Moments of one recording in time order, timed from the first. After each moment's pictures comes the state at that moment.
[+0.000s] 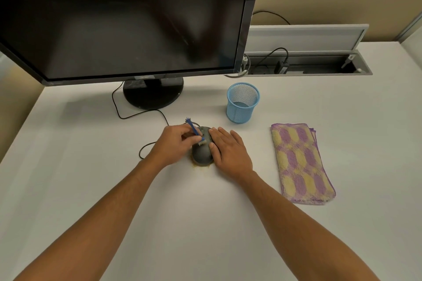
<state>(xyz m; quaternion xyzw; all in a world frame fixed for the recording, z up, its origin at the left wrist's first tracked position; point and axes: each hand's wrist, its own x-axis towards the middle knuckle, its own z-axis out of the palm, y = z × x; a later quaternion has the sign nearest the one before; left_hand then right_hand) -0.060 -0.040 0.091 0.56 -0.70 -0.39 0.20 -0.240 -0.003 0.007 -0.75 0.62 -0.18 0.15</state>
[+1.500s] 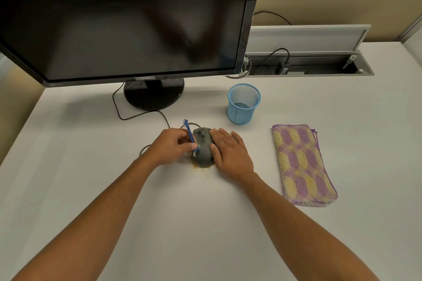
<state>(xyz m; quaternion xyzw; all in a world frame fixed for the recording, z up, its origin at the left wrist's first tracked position) -0.047 -0.046 0.089 0.58 -0.68 -0.43 0.12 -0.240 -0.003 0.011 -0.75 0.63 -0.17 0.16</state>
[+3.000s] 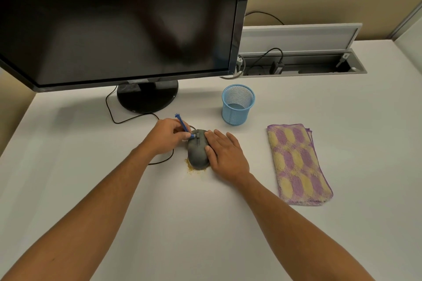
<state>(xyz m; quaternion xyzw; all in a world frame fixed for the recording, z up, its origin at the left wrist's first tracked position) -0.057 -0.078 0.089 0.59 -0.70 -0.39 0.12 -0.241 -0.004 0.008 -0.75 0.62 -0.17 0.16</state>
